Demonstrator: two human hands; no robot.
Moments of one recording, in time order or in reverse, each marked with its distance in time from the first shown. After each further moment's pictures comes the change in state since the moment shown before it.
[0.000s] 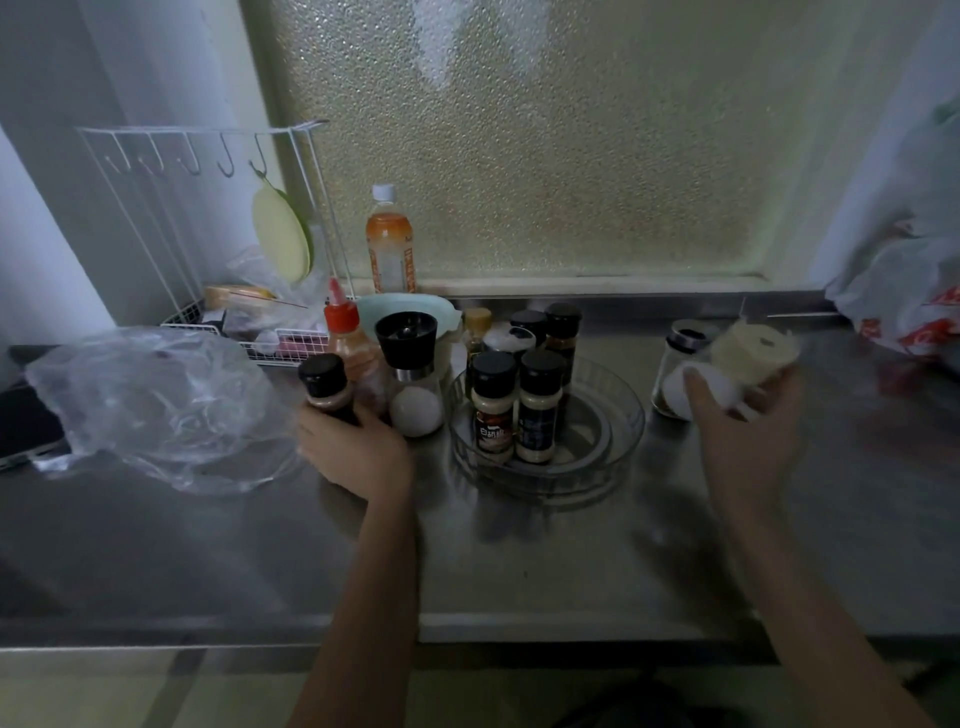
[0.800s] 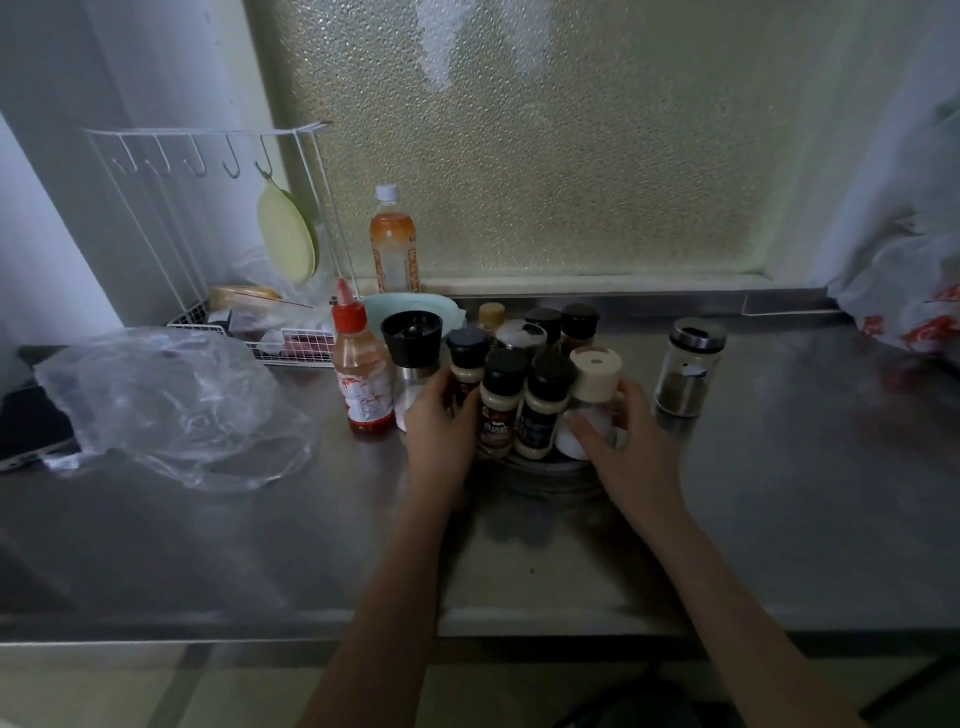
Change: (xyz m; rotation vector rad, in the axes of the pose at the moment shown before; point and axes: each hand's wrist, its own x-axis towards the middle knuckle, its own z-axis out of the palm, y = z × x) left_hand -0.036 0.016 0.005 -0.193 -0.743 0.355; right_hand -0.049 0.001 0.043 -0.150 -0.536 -0.024
